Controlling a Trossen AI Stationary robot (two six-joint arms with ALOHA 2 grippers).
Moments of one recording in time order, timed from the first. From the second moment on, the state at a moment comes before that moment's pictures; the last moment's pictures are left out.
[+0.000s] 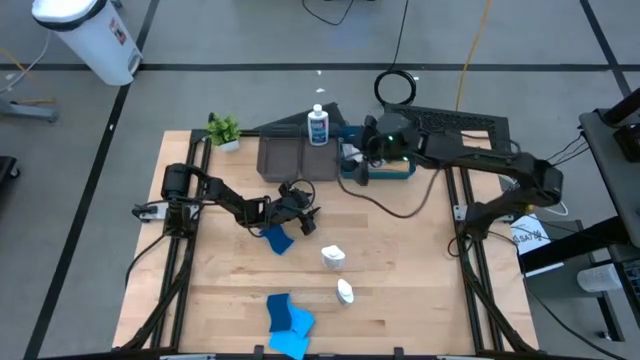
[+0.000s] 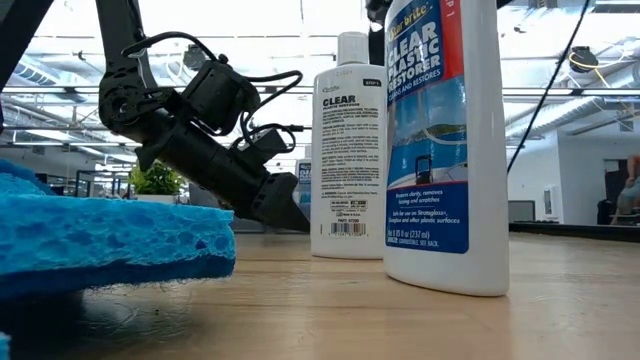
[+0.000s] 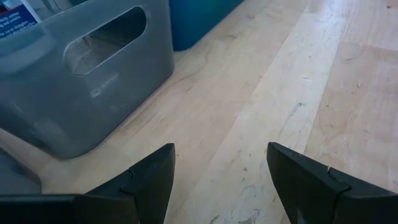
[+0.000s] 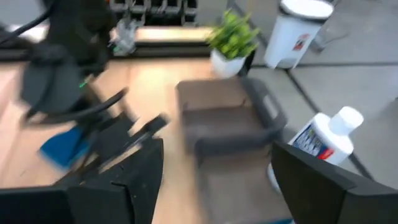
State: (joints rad) left arm 0.05 1.94 0.64 0.78 -0.44 -0.19; right arm -0.36 1.38 1.16 -0.21 -0.10 -0.17
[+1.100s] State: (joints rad) left arm 0.02 1.94 0.64 0.75 -0.39 -0.43; right arm 0.59 1.30 0.70 0.41 -0.07 0.19
